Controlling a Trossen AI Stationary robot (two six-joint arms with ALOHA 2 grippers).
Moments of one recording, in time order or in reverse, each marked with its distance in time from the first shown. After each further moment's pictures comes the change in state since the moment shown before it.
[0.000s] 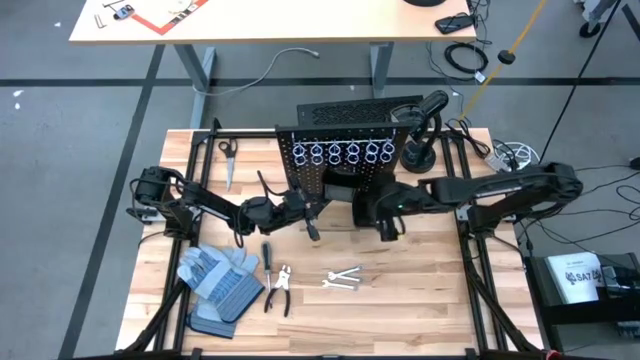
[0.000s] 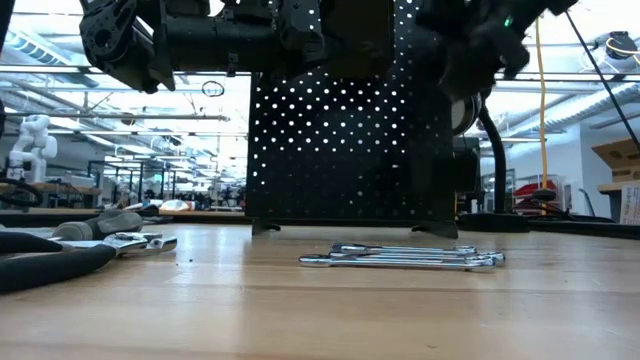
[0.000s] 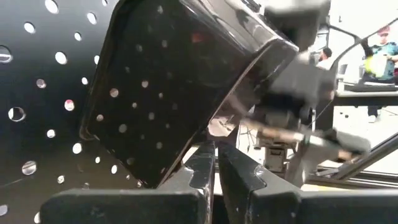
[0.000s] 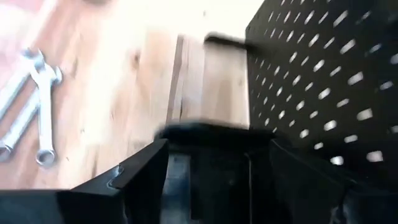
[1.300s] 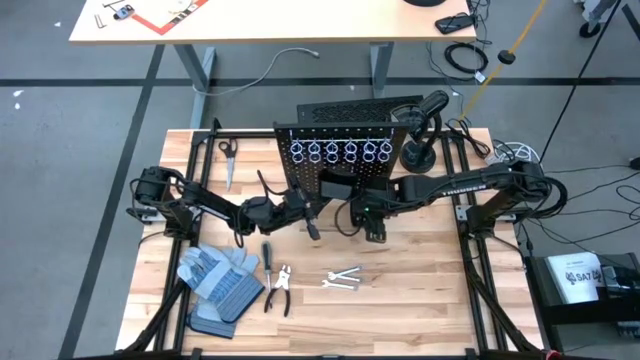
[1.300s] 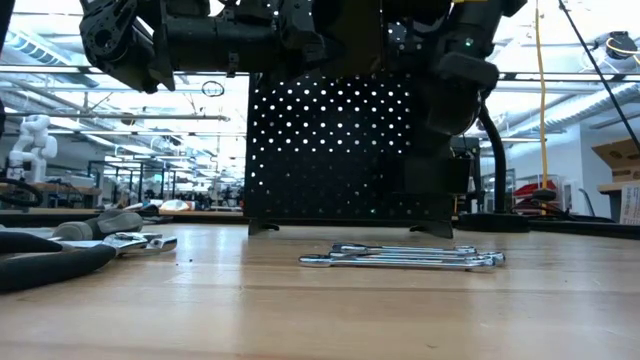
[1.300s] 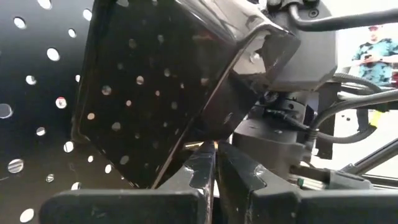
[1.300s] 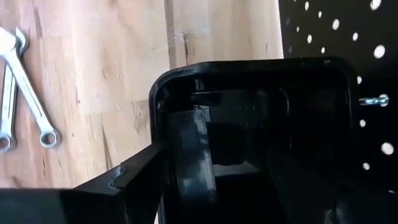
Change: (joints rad) left arm 0.000 0.000 0.000 0.000 -0.012 -0.019; right arm -0.029 0.292 0.245 -0.352 -0.043 0.282
